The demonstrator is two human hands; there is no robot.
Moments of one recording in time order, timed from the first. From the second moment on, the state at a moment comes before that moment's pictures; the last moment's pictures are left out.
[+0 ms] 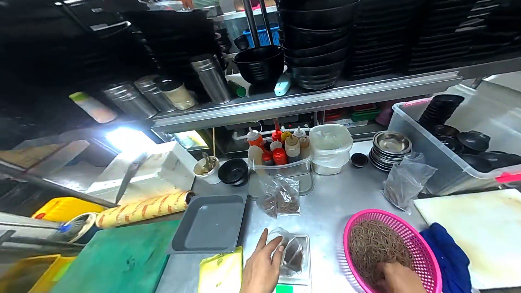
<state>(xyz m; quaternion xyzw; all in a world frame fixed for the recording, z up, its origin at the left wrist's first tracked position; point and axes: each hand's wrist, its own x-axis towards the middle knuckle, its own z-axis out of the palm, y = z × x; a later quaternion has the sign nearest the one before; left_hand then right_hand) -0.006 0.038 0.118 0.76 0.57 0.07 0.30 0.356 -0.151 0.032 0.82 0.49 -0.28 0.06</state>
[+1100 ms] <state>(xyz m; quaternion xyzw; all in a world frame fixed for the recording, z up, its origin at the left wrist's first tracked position) -0.064 0.007 0.076 0.29 0.65 0.32 0.63 0.389 -0.173 0.154 0.74 0.51 -0.12 -0.43</state>
